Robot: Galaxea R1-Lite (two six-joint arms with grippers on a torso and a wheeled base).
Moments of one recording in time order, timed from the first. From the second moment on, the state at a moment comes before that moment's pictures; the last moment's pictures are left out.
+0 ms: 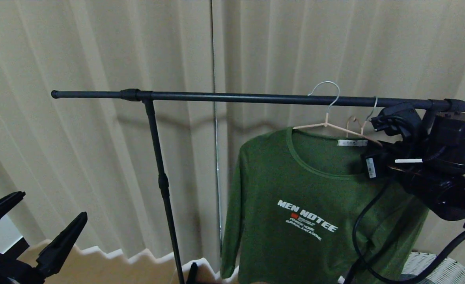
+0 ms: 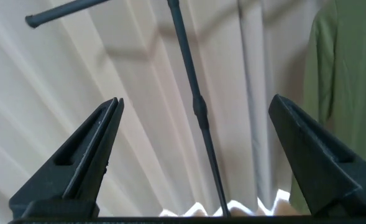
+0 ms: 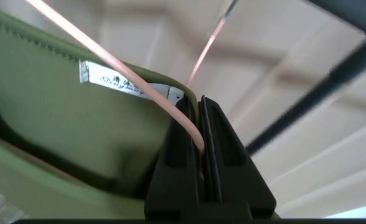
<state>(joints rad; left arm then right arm) -0.32 0.95 0.00 -1.01 0.16 0.30 0.36 1.59 -0.69 -0.70 -0.54 -0.24</state>
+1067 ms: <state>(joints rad) -0.35 0.90 0.00 -0.95 0.15 0.35 0.34 1.80 -0.86 -0.69 -0.66 -0.24</state>
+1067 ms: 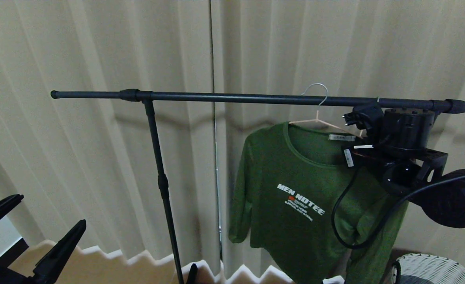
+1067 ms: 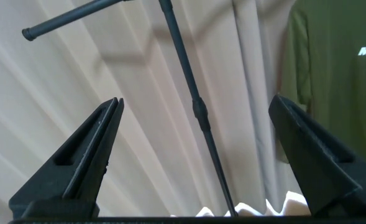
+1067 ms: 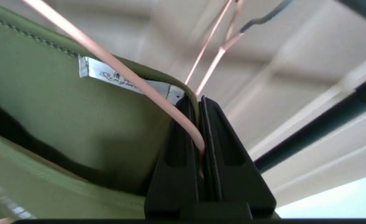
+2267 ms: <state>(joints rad) -0.35 0.88 0.00 -0.94 0.15 0.35 0.35 1.87 -0.95 -0.69 -0.73 -0.25</state>
